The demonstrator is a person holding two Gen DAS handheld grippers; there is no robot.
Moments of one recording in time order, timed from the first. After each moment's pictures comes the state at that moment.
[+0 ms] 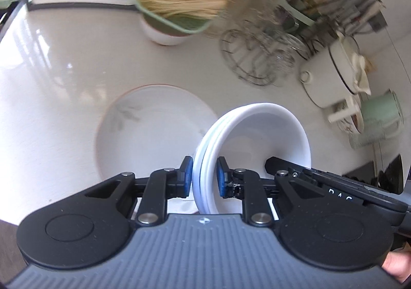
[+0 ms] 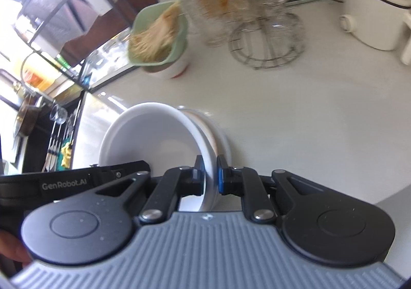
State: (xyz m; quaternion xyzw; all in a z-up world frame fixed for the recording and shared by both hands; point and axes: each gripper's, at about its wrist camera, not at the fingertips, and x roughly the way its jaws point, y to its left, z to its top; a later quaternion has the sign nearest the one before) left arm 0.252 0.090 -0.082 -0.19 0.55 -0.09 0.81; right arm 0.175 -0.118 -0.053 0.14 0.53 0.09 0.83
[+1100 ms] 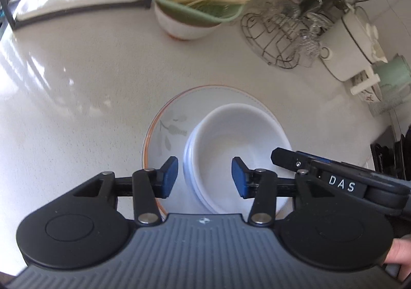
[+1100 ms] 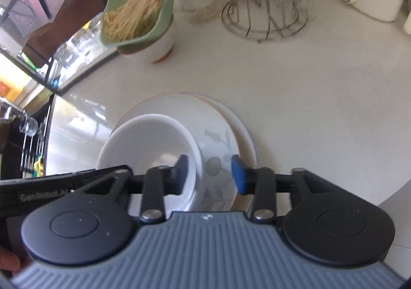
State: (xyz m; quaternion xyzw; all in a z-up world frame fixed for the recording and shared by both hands) left arm 0.284 0.139 -0.132 -0.11 0.56 -0.14 0.81; right arm 0.185 -0.067 -0.106 0.15 0.52 0.01 0.84
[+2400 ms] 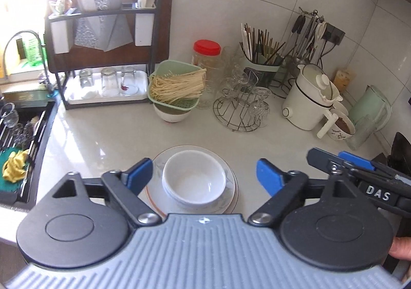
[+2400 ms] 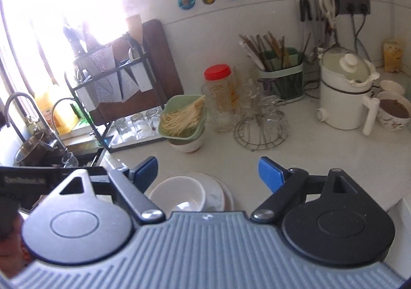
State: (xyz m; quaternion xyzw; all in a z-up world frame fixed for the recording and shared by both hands) left arm 0.110 0.100 0.043 -0.06 0.38 -0.09 0.92; right arm 0.049 -0.121 0.042 0.10 0.30 0.06 0.95
